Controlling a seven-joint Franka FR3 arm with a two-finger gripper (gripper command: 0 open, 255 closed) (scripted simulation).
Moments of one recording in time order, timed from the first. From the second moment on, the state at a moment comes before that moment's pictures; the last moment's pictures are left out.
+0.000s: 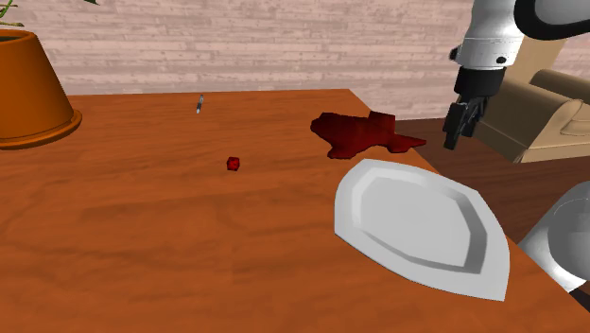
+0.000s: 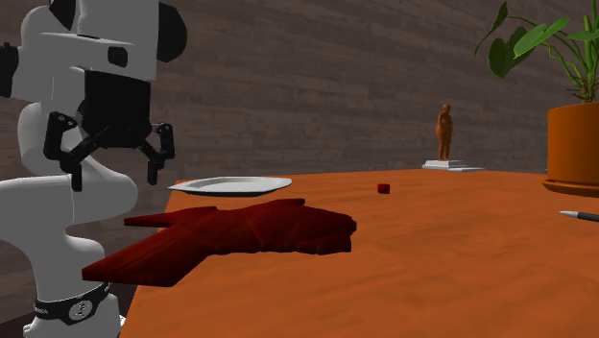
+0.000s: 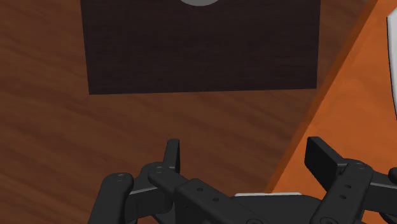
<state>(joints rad) 0.01 -0.80 0.06 -2.45 0.03 1.49 0.06</state>
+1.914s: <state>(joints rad) -0.22 -0.24 0.86 -1.93 0.24 1.72 1.43</state>
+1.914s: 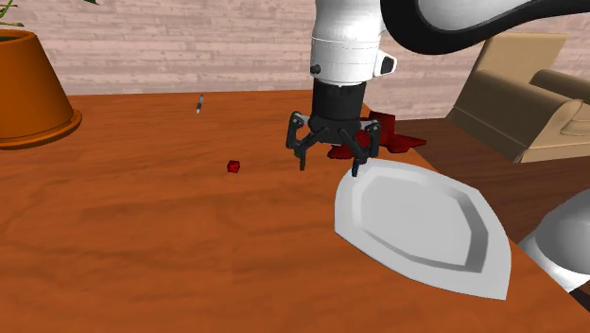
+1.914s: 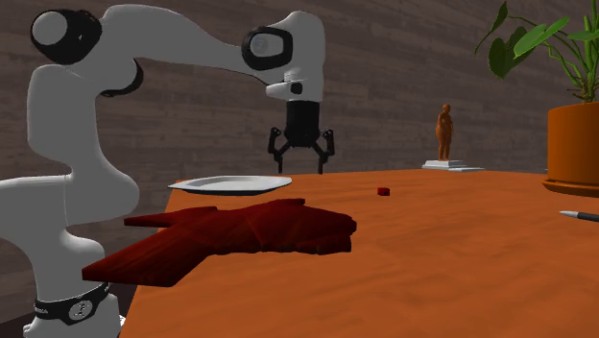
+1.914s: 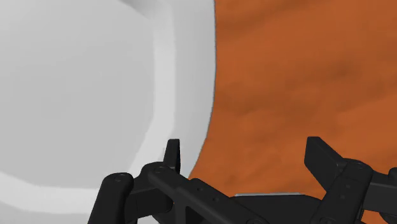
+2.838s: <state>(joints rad) 0.19 0.59 0.86 -1.10 -0.42 1.52 2.21</state>
